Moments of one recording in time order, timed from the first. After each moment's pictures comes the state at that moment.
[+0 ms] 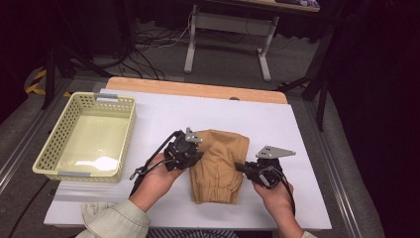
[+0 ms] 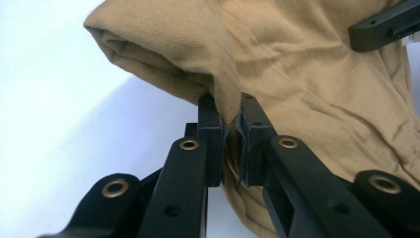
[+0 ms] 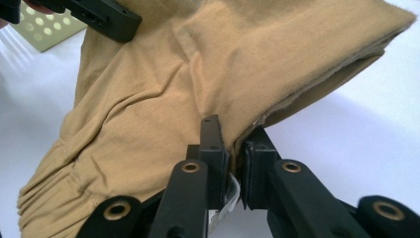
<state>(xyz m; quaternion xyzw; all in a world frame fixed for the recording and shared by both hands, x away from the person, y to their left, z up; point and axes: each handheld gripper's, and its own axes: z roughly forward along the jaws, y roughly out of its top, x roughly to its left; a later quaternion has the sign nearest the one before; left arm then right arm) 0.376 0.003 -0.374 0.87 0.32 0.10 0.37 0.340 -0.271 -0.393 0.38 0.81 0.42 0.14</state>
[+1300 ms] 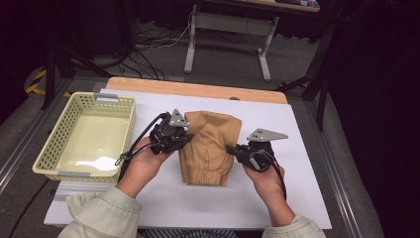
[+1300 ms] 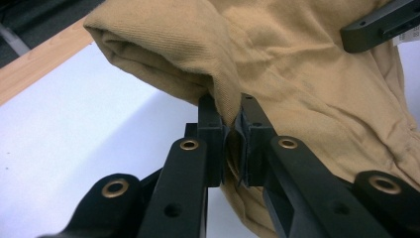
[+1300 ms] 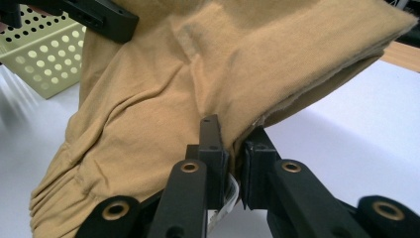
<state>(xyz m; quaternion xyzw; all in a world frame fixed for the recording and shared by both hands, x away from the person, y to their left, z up) 0.395 0.039 -0.337 0.86 0.29 0.15 0.39 0.367 -0.239 -0.360 0.36 0.80 0.45 0.16</state>
